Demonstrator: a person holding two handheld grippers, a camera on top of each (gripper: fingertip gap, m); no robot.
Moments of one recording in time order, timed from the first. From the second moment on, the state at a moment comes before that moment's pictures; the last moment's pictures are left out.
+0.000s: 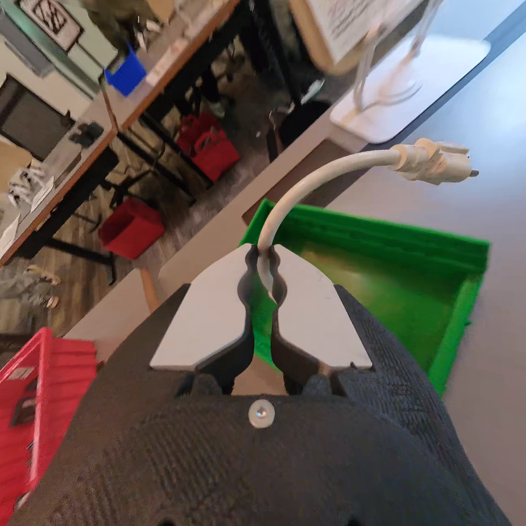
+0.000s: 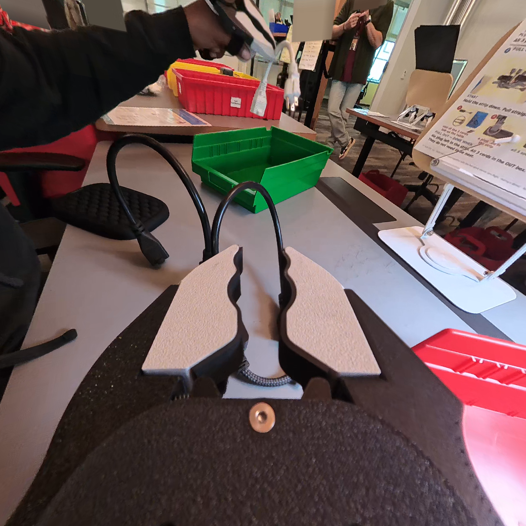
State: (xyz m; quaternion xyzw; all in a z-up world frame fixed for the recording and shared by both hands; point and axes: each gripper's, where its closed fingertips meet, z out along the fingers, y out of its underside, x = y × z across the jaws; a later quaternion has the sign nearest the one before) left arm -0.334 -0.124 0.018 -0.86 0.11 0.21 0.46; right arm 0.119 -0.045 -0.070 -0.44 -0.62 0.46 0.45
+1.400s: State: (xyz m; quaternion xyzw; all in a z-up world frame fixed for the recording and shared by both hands) left arm -0.047 -0.054 0.061 -0.54 0.21 -0.41 0.71; right arm 0.001 -0.055 -0.025 -0.38 -0.65 0.49 0.44
